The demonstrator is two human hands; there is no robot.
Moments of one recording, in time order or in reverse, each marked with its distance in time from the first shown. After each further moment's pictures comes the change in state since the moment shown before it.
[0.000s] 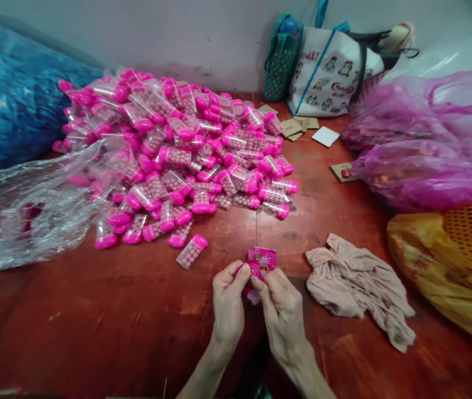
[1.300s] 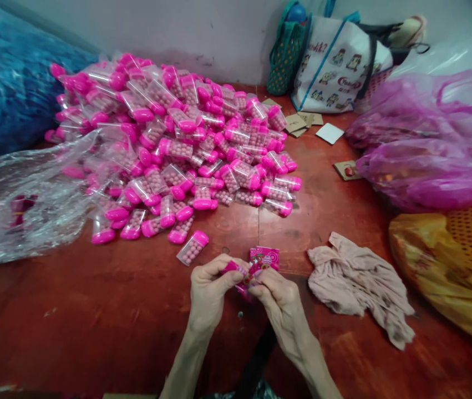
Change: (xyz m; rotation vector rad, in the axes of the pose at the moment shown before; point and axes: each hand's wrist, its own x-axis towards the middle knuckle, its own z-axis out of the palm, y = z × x) left_hand 0.013 0.028 -0.033 0.185 -0.160 0.240; right_hand 0.007 0.003 -0.009 0.055 -0.259 -0.029
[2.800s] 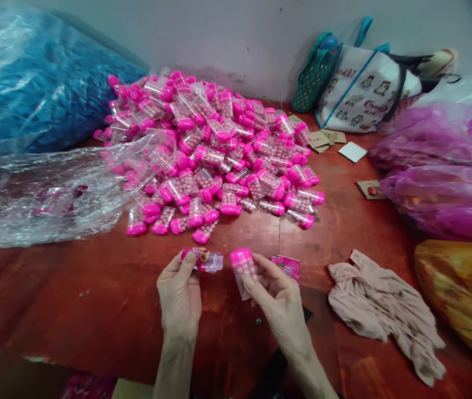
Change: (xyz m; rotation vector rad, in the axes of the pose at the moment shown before) left_hand 0.005 0.028 -0.052 -0.362 0.721 0.093; right_hand 0.021 -0.035 0.043 0.647 0.050 0.388
